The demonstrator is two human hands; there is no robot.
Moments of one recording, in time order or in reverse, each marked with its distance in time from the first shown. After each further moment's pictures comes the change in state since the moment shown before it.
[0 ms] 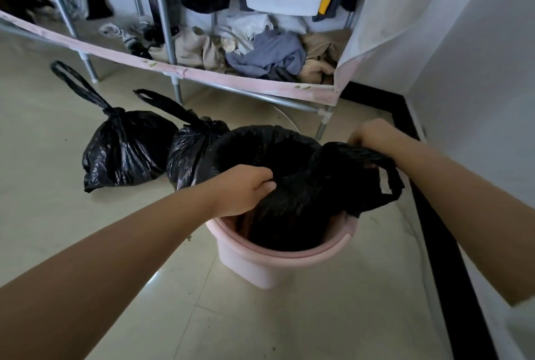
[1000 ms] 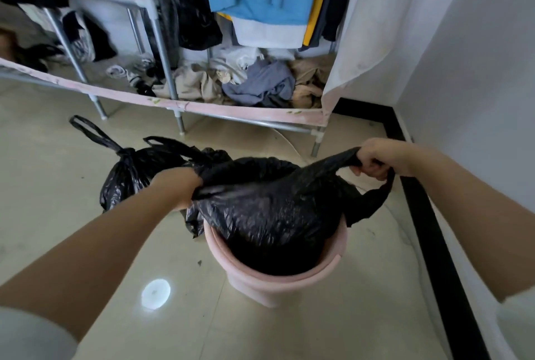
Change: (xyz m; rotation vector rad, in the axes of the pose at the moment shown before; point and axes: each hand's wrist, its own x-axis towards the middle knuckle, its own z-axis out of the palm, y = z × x) left_hand -0.009 -0.065 -0.066 0.682 -0.039 -0.319; right_hand -0.034 0.034 -0.053 0.823 -0.370 -0.011
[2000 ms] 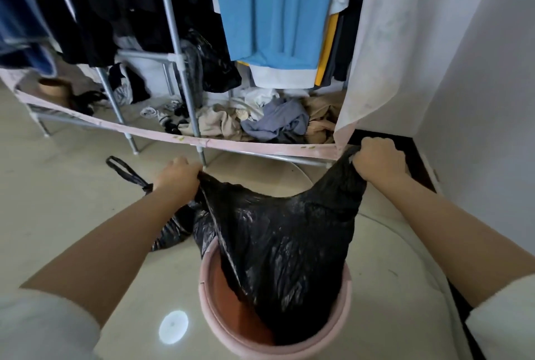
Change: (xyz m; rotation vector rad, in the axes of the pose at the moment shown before) left_hand 0.009 -0.027 -0.074 -0.252 0.218 -0.358; right_hand 0.039 -0.031 -0.022 -0.688 0.896 0.010
